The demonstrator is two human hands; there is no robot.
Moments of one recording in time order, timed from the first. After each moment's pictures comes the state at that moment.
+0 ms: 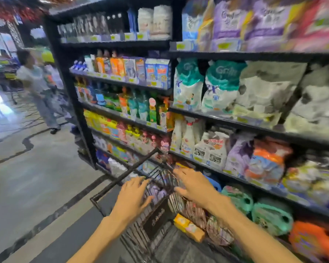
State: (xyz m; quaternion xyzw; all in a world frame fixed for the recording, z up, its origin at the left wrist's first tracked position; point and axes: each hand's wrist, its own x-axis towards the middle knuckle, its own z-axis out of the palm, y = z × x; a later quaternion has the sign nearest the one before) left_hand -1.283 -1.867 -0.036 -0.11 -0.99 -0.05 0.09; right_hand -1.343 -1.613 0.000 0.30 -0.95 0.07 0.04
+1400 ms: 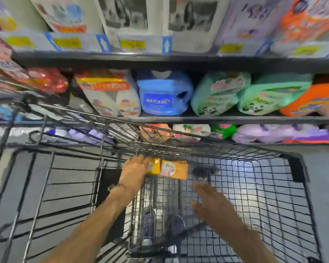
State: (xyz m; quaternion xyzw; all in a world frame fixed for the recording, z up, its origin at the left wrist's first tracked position) left_hand -1.598 -1.733 -0.524 -0.36 -0.89 0.03 -0.26; right_hand -1.390 -1.542 -0.451 -0.18 -0.91 0.26 -0.28
